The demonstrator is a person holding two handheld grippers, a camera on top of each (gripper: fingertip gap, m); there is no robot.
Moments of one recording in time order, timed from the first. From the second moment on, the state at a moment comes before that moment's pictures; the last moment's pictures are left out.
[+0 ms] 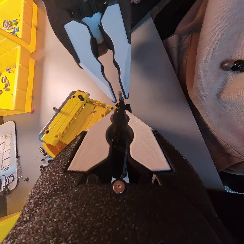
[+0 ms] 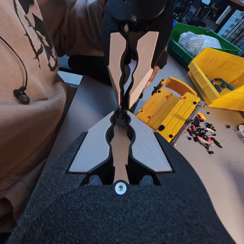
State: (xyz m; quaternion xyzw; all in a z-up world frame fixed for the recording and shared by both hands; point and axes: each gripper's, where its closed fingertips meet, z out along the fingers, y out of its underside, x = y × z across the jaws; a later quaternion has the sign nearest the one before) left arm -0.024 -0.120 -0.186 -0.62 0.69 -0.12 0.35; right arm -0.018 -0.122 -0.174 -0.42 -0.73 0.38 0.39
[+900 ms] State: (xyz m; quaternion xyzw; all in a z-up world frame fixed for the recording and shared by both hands) left arm -0.018 -0.113 -0.183 -0.64 0.66 -0.15 0.36; right arm -0.012 -0.029 -0.082 -0.48 -0.57 0.42 0.52
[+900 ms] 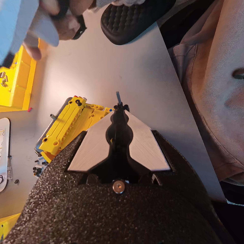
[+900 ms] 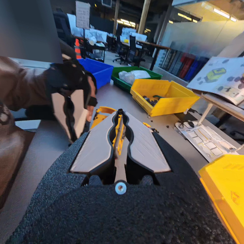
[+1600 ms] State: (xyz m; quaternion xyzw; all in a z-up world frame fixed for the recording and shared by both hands) left arm -0.091 -0.129 -0.177 -0.65 0.55 -0.37 0.37; right arm -0.127 0.085 -0.221 -0.62 -0.62 0.33 0.36
